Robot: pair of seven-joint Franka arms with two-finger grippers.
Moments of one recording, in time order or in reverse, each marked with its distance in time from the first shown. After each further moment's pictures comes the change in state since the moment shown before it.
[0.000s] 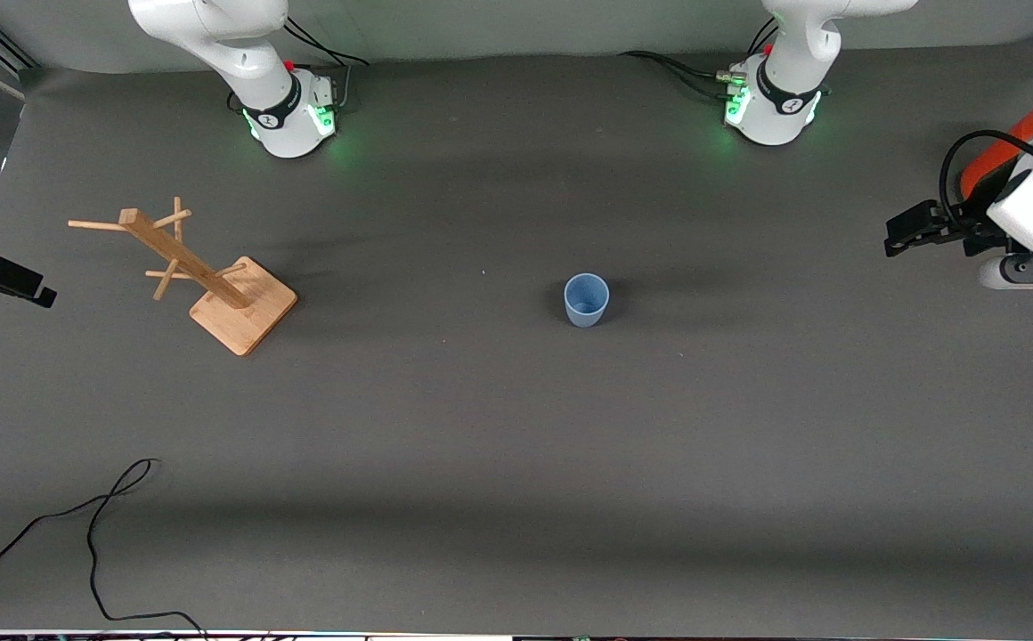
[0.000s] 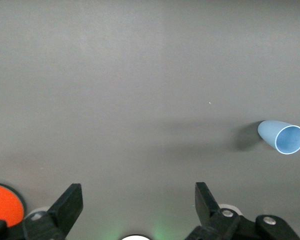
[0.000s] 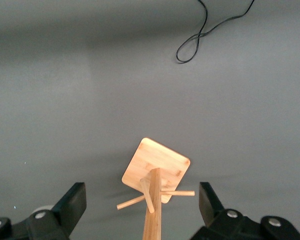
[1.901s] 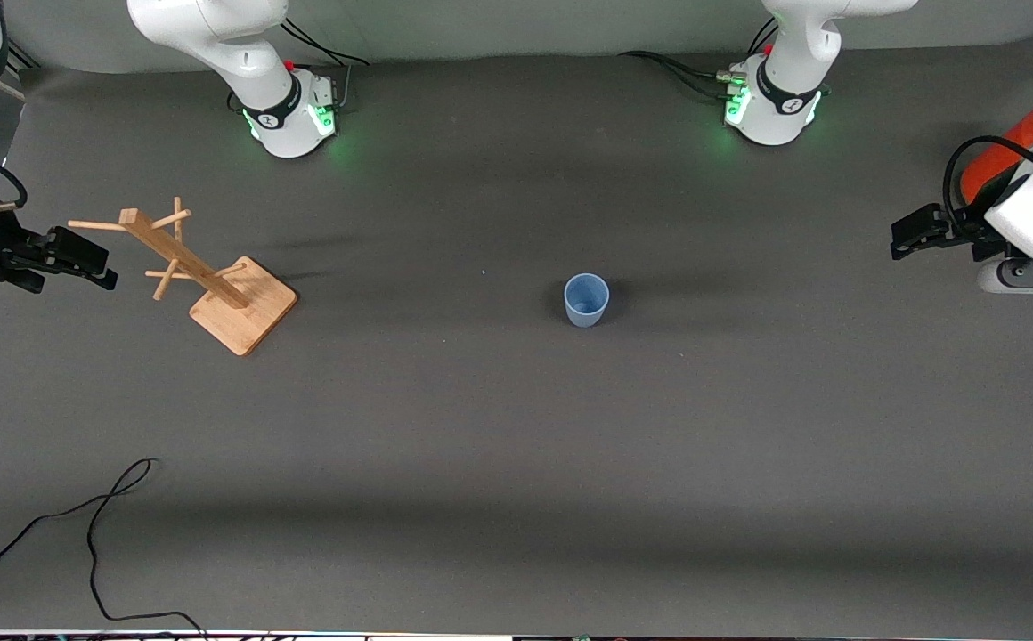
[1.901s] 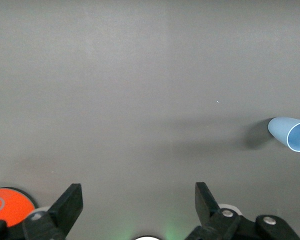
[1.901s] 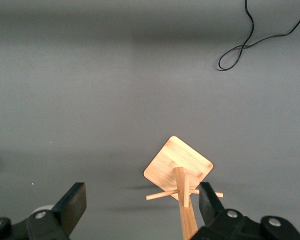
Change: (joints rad) left arm -0.001 0.012 0.002 0.008 0.024 0.001 0.036; right arm 0.132 -0.036 0.018 0.004 0.001 -0.014 0.000
